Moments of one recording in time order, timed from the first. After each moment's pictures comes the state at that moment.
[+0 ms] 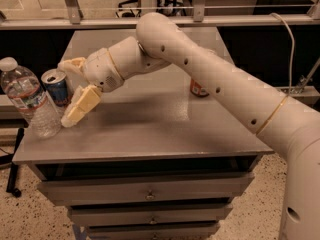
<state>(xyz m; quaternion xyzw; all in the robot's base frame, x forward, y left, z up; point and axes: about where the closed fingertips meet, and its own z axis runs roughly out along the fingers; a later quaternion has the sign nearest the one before) 0.525 0.215 0.895 -0.68 0.46 0.43 0.37</state>
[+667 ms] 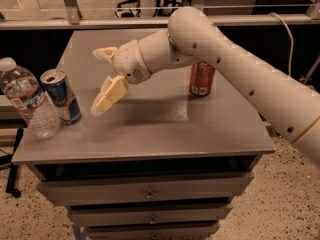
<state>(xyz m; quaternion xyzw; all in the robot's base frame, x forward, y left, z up) 0.562 0.151 0.903 -0.65 0.52 0.37 0.41</state>
